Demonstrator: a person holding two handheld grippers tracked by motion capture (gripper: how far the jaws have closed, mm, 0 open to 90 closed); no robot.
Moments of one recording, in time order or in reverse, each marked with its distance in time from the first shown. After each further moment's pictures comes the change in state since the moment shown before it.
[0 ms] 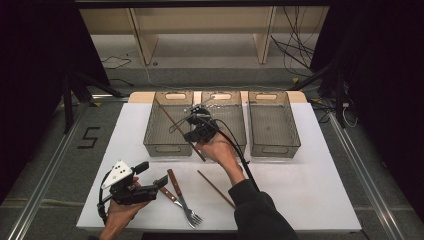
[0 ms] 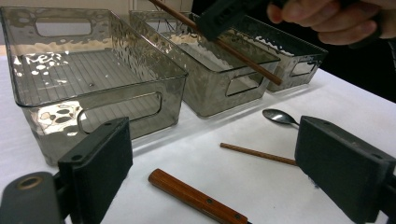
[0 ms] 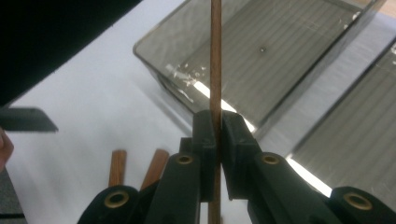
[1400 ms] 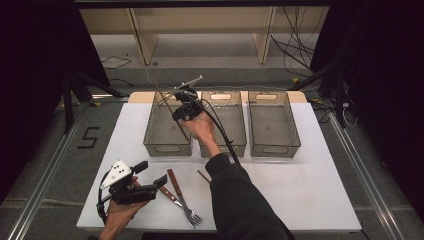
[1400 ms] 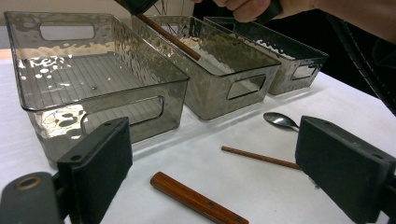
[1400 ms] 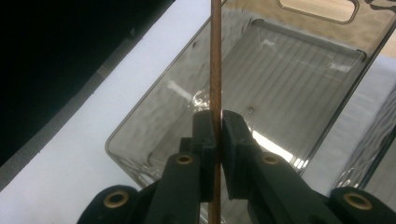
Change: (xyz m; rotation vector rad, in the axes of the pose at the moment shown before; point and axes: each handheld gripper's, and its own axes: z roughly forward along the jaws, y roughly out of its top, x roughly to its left) left arm 0.000 0.001 -0.002 -0.010 0.006 0.005; right arm -0.023 0.064 0.046 -0.041 -0.012 0.154
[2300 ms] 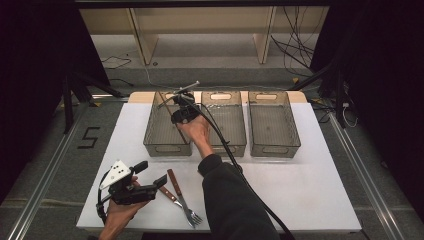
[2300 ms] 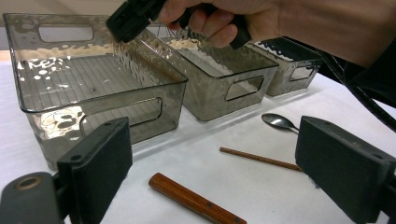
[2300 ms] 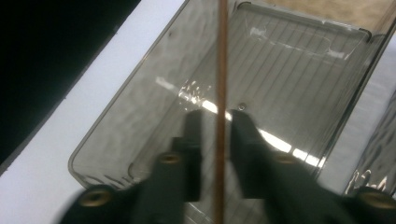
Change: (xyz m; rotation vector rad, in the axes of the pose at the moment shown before) left arm 0.000 0.000 -0.001 -0.004 -0.006 -0.003; right arm -0.006 -0.004 0.033 0.026 -0.049 0.056
